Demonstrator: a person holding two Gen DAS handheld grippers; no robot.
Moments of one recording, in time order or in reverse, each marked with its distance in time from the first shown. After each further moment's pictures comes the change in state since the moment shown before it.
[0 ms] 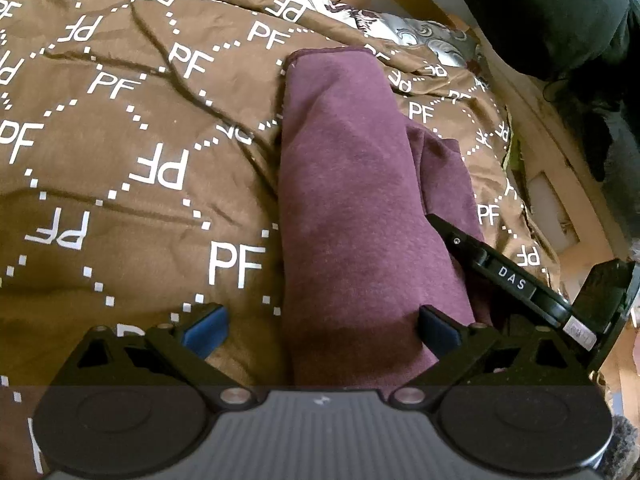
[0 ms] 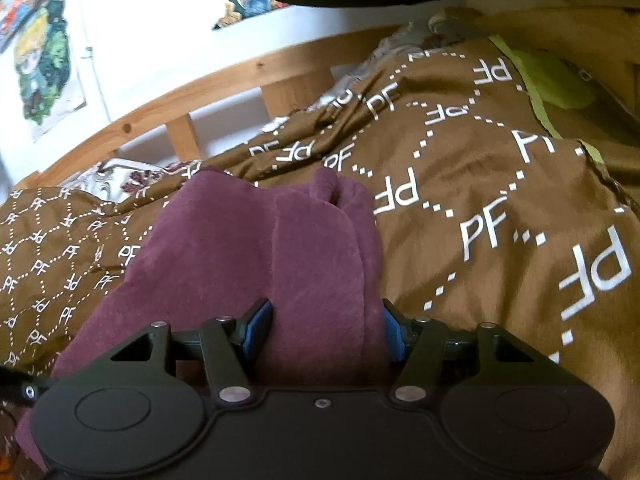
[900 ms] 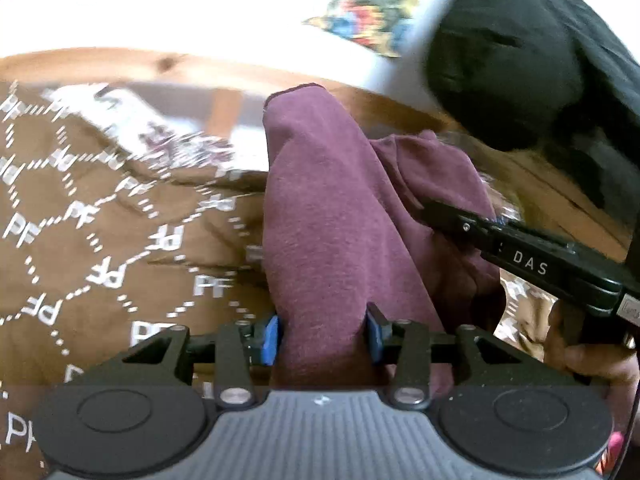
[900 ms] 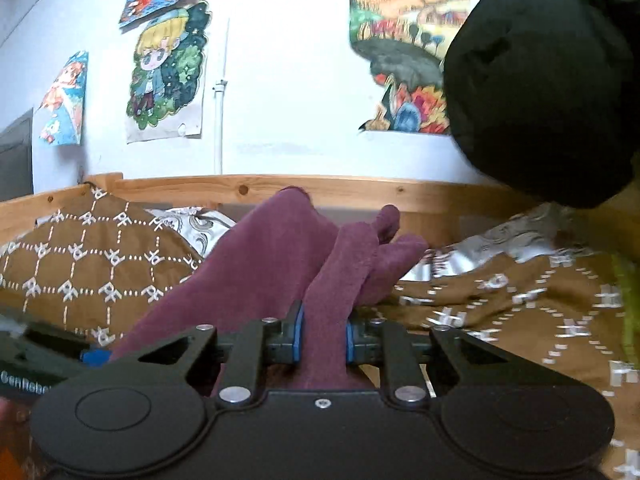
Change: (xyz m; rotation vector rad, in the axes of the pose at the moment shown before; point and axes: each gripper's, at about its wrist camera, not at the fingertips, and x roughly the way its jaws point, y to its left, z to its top) left arm -0.088 0.003 0.021 0.207 -0.372 0.206; right arm -0.029 0.137 0.046 -0.314 -0.265 0.127
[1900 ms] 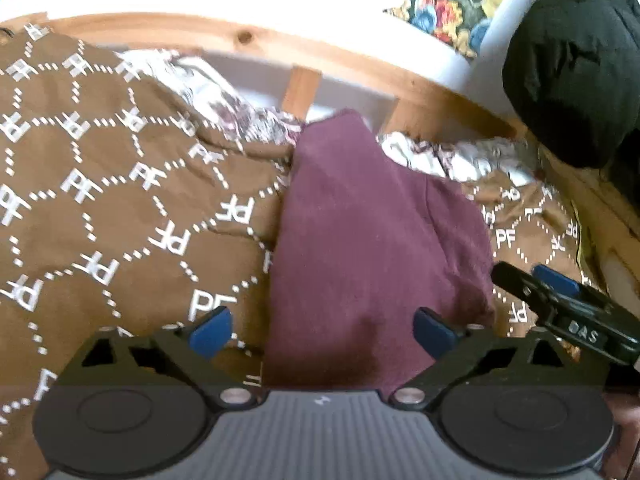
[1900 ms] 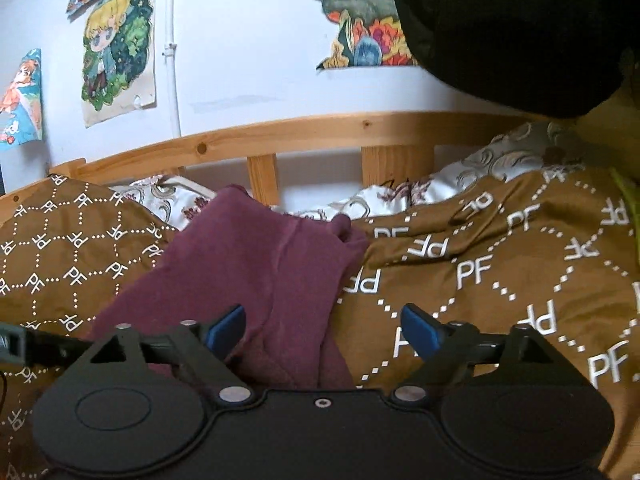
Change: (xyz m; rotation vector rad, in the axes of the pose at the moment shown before) left arm -0.015 0.011 0.000 -0.113 0.033 0.158; right arm 0.020 -0.026 -0.029 0.096 0.112 -0.060
